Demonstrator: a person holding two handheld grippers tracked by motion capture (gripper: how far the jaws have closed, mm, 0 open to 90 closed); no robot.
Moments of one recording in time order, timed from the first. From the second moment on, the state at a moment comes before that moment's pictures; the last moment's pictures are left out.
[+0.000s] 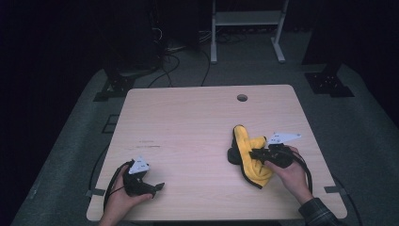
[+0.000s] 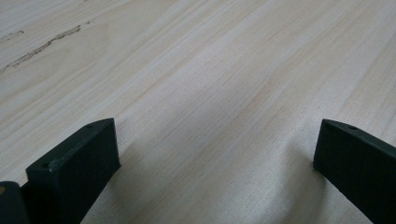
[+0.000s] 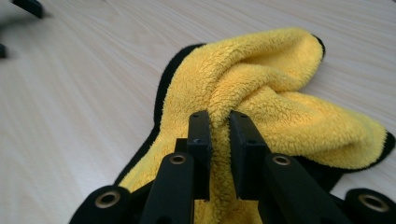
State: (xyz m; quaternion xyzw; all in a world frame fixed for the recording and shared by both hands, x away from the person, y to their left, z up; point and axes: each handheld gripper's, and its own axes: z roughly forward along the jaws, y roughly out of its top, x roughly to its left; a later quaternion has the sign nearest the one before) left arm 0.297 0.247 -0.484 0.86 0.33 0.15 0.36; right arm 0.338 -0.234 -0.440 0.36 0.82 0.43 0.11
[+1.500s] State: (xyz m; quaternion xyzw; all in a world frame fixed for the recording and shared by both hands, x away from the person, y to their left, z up) left arm 0.296 0.248 -0.483 0.86 0.33 0.15 0.36; right arm 0.267 -0.137 -0.463 0.19 0.90 0.38 0.08
